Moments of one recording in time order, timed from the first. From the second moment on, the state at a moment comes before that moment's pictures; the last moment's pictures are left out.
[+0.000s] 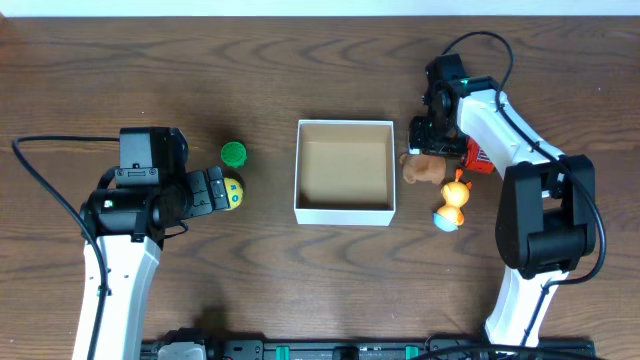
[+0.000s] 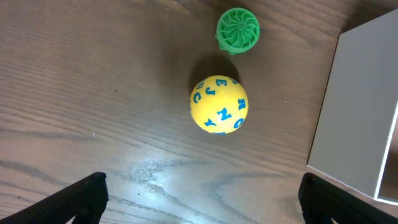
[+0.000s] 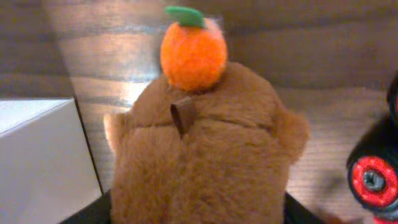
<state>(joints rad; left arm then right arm) 0.02 1.16 1.04 -1.02 0.02 -0.20 0.18 2.07 1.52 -0.91 -0.06 0.31</state>
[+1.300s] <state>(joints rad) 0.02 1.16 1.04 -1.02 0.02 -0.20 0.68 2.00 1.52 -0.63 0.05 0.74</state>
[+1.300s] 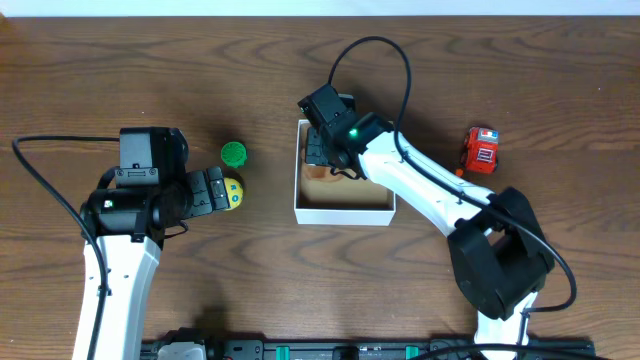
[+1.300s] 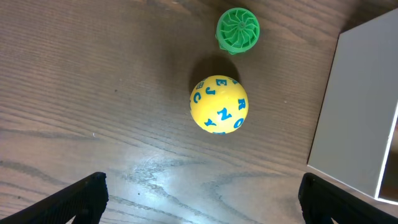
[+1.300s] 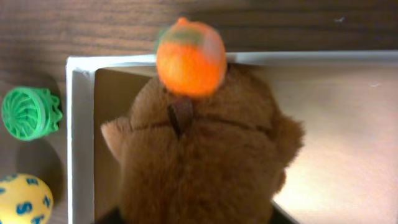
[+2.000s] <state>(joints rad) 0.02 1.16 1.04 -1.02 0.02 -0.20 0.48 1.57 1.53 -0.80 0.10 0.59</state>
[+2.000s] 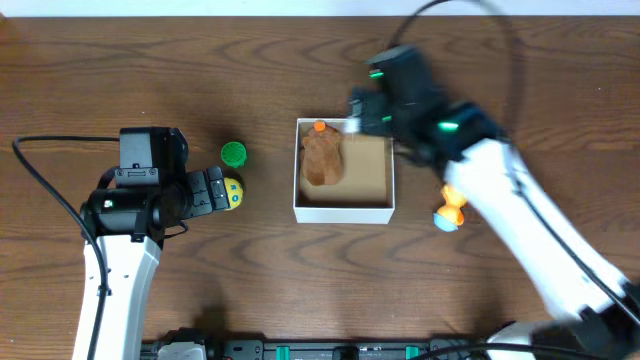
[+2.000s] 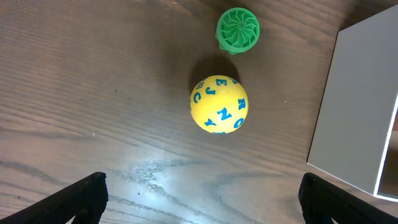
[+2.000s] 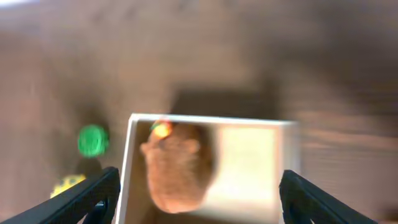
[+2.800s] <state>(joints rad) 0.02 1.16 1.04 -1.02 0.02 -0.20 -0.06 1.81 1.33 -0.82 0.12 0.50</state>
